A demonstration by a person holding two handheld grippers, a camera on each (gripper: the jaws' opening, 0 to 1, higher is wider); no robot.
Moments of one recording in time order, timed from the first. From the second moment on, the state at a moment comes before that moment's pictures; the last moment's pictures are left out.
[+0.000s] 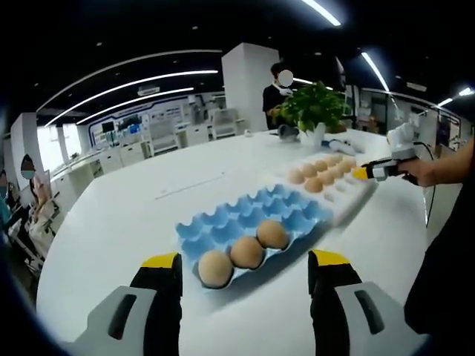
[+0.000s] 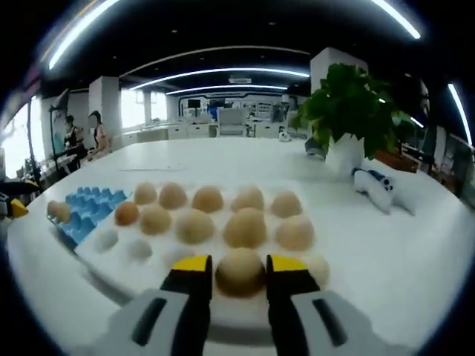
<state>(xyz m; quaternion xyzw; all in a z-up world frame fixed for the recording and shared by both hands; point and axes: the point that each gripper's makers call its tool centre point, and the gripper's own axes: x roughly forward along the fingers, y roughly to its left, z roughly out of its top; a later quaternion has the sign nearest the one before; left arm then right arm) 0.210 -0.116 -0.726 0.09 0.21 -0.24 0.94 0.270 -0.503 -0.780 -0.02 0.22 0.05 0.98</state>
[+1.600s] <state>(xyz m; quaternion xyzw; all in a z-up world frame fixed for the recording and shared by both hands) 0.210 -0.108 -0.725 0.02 0.20 -0.23 0.95 0.266 -0.453 -0.726 0.03 0.16 0.10 0.98</state>
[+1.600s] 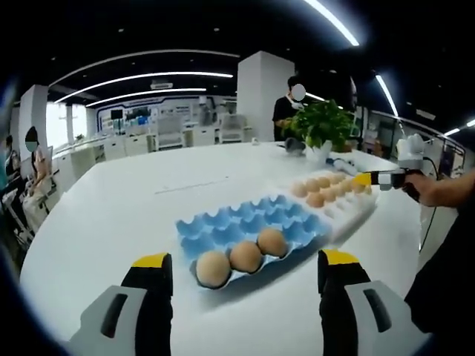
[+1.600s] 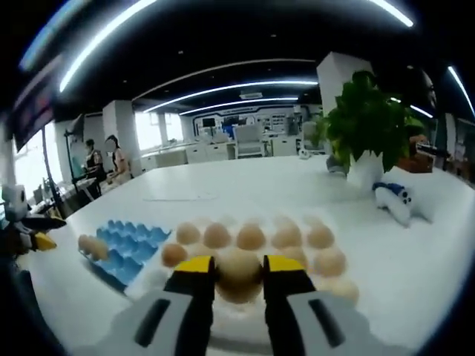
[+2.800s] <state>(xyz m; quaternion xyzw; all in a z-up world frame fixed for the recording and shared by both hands) 0.211 -0.104 -0.729 0.03 0.21 -0.23 0.95 0.267 -0.280 -0.731 0.02 0.17 0.32 0.93</state>
